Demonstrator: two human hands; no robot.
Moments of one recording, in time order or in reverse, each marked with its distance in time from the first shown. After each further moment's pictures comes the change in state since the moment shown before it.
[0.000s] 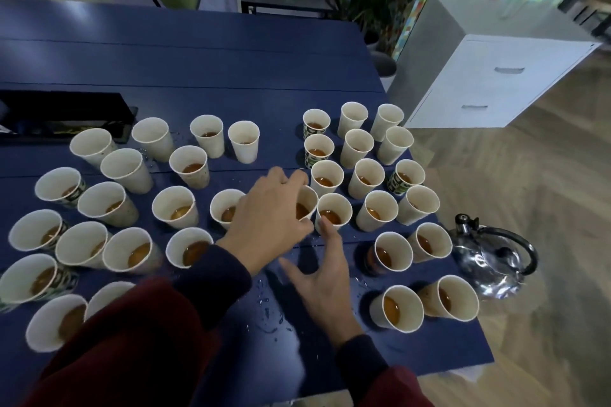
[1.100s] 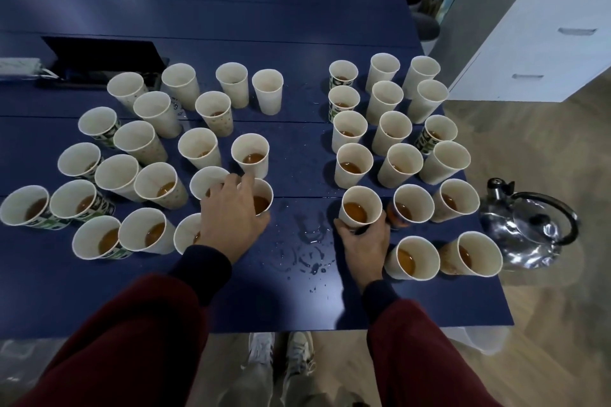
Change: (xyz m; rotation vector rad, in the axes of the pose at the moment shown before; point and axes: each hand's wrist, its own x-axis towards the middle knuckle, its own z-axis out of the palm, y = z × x) left_hand -0.083 -0.073 0.072 0.227 0.089 -0.330; right_hand -0.010 0.095 -0.018 -0.111 0.229 0.200
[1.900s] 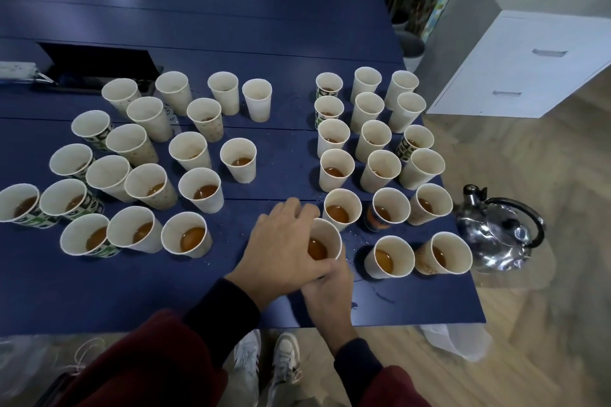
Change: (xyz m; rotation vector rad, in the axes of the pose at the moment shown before) left_hand -0.063 0.093 -0.039 -0.172 -0.192 0.285; right_hand -0.087 -0.018 -0.021 0.153 -0.178 -0.194
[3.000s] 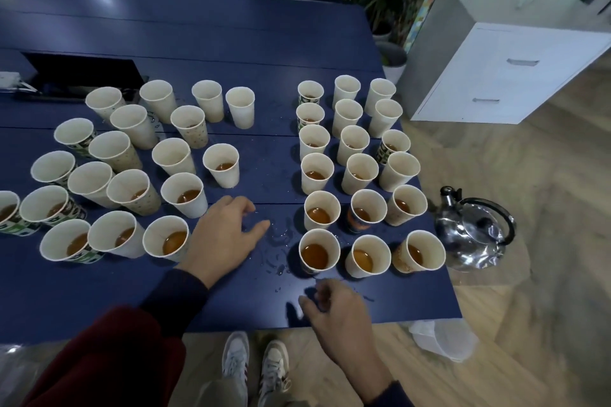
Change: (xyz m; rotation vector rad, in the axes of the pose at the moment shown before) left_hand 0.007 -0.059 0.009 -0.208 0.194 -0.187; right_hand -0.026 -0.031 -0.074 -0.533 -0.366 0.295
